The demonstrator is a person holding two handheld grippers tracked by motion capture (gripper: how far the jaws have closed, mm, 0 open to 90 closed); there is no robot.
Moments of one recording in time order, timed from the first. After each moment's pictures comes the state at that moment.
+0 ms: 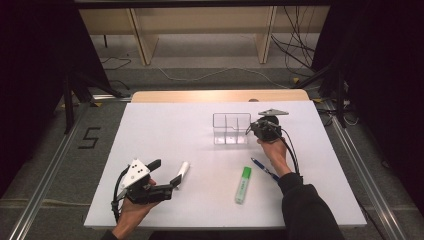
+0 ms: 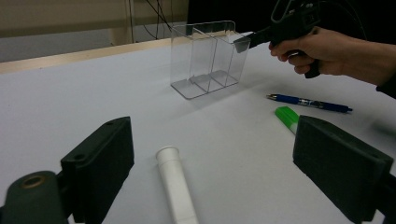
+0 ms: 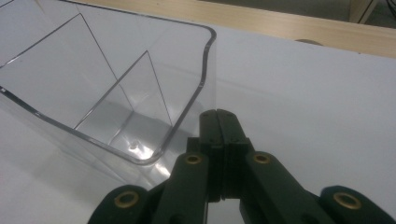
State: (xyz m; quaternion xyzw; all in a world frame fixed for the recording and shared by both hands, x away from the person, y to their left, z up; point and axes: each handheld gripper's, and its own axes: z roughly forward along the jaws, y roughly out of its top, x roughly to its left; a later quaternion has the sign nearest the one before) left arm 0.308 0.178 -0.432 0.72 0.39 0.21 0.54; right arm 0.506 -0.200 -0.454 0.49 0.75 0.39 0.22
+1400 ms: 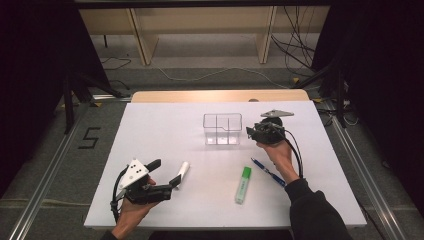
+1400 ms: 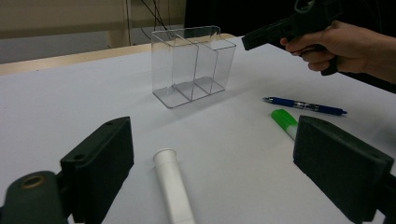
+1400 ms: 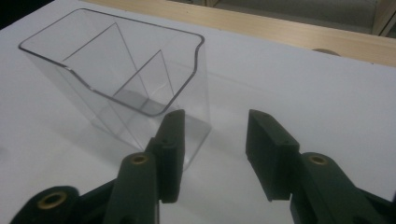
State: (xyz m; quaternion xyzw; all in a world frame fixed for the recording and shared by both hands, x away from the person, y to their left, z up) left arm 0.308 0.180 -0.432 0.71 0.39 0.20 0.55; right arm 0.478 -0.205 -0.429 0.46 0.76 0.41 0.19
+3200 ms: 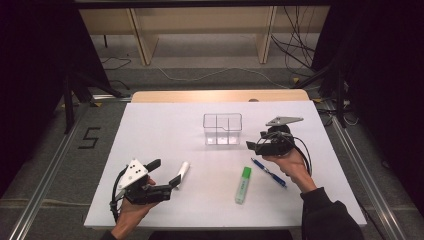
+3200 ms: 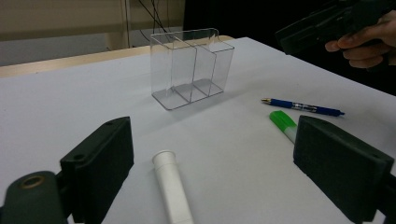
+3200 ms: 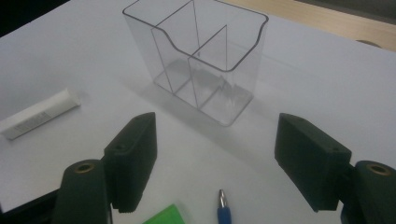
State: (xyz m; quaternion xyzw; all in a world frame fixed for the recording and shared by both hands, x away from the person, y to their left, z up) left arm 0.307 0.181 -0.430 0.71 0.39 0.21 0.55; right arm 0.433 -0.214 -0.403 0.40 0.81 0.40 0.15
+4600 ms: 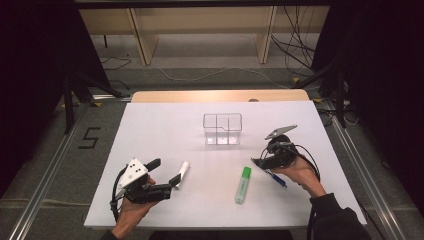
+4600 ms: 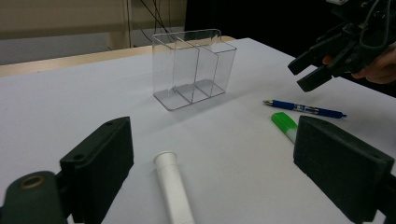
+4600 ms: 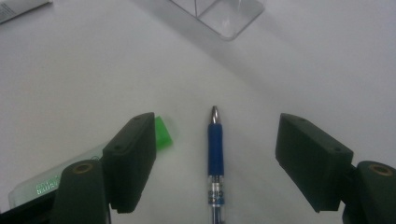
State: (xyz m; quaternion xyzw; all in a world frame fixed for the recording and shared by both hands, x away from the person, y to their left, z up) left arm 0.309 0.180 -0.430 0.71 0.39 0.20 0.55; right arm 0.424 -0.225 -0.428 0.38 0.87 0.29 0.11
